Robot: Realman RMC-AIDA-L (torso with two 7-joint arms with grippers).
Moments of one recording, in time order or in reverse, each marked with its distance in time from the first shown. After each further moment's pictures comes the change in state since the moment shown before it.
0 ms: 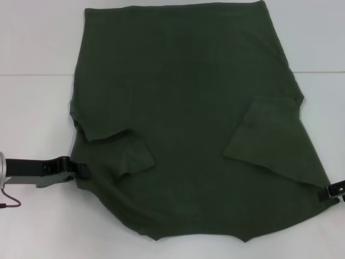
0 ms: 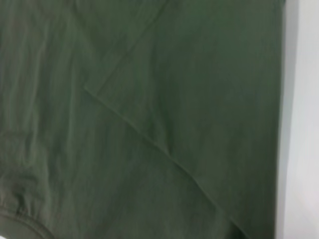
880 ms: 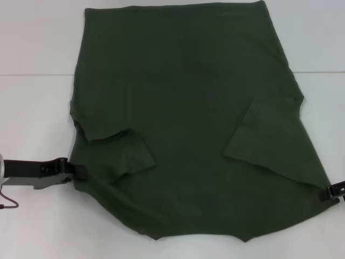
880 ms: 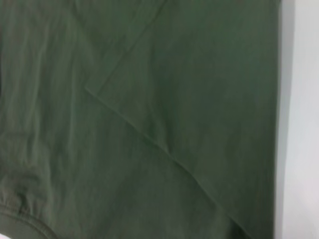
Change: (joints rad) left arm 0.002 0.000 0.000 0.010 0.015 0.002 -0.013; right arm -0.005 -0.003 0.009 -0.001 0.003 -0.009 -0.001
